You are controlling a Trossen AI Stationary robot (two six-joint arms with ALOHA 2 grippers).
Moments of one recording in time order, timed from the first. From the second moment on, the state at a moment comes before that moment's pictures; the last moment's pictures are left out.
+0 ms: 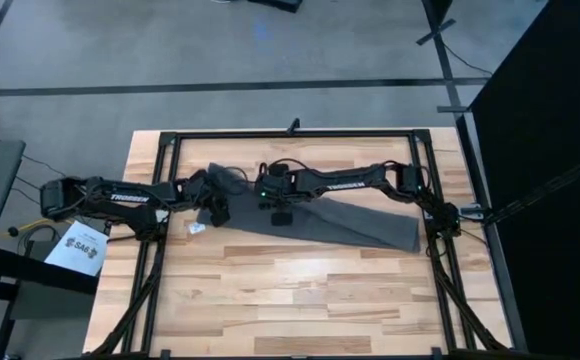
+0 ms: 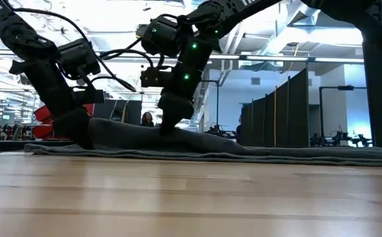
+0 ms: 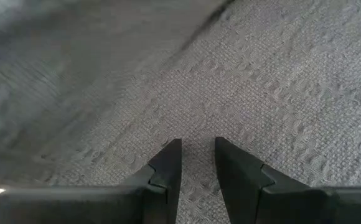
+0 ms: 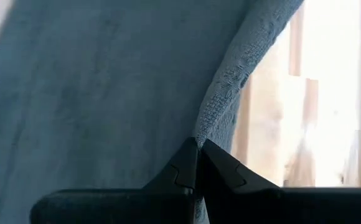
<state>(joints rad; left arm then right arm) 0.37 1.15 0.30 -0.13 -0.25 -0.04 -0.09 2.27 1.84 -0.66 0.27 -0.32</state>
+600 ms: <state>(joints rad) 0.42 1.14 0.30 -0.16 -0.25 -0.04 -0.05 2.27 1.84 -0.65 0.27 -0.31</state>
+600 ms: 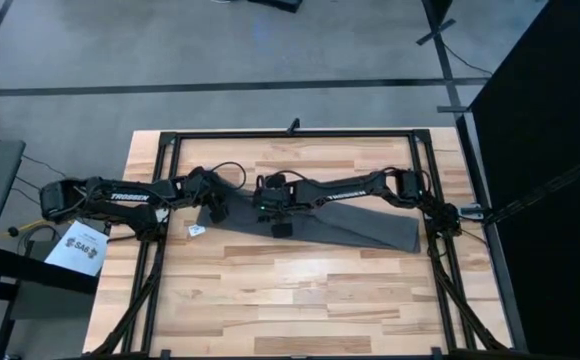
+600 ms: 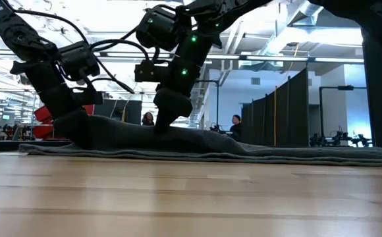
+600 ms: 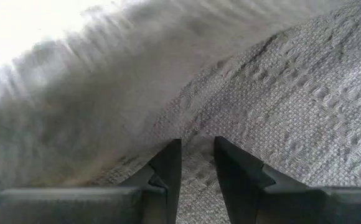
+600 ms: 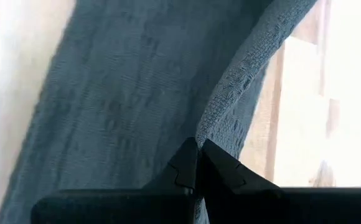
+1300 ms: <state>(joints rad) 0.26 0.80 0.35 -0.49 -0.23 -0.48 -0.08 2.27 1.84 -0.64 0.27 -0.29</state>
